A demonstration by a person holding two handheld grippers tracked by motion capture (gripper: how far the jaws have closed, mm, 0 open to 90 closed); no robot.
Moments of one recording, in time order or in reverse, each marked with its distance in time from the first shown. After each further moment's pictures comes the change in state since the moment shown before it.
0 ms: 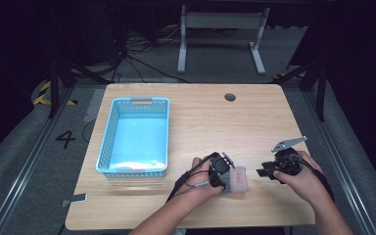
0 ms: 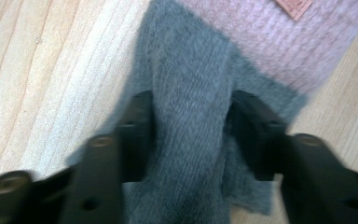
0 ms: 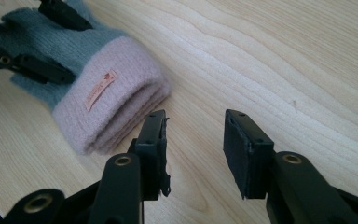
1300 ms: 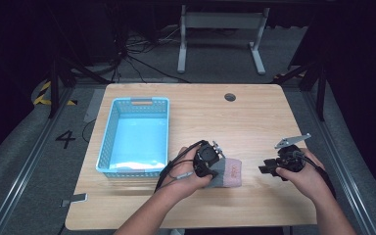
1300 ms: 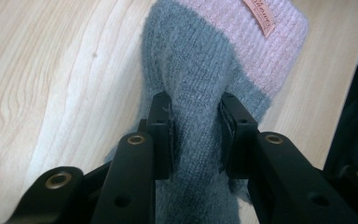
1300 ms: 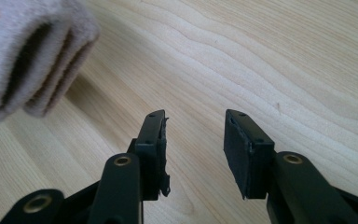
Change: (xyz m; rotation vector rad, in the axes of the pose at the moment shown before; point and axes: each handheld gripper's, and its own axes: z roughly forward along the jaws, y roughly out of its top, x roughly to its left) left arm 0.017 -0.011 -0.073 -0.094 -0.060 0.045; right arm -0.013 0.001 -0.002 -0.023 0.004 0.017
